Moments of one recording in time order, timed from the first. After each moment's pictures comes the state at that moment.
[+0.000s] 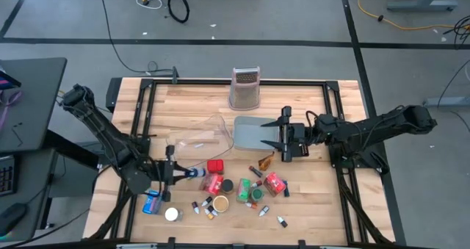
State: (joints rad) left arm -0.81 1.03 0.72 -0.23 -0.81 -0.20; right arm 0.09 1.13 0.54 0.75 0.03 -0.28
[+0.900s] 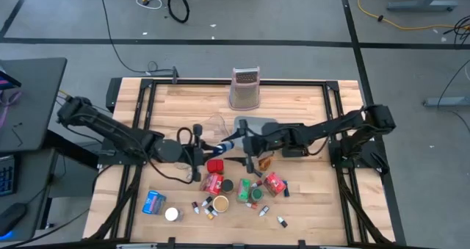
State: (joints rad) left arm -0.38 1.22 0.87 0.06 -0.52 0.35; right arm 0.12 1.64 1.02 0.42 -0.01 -0.30
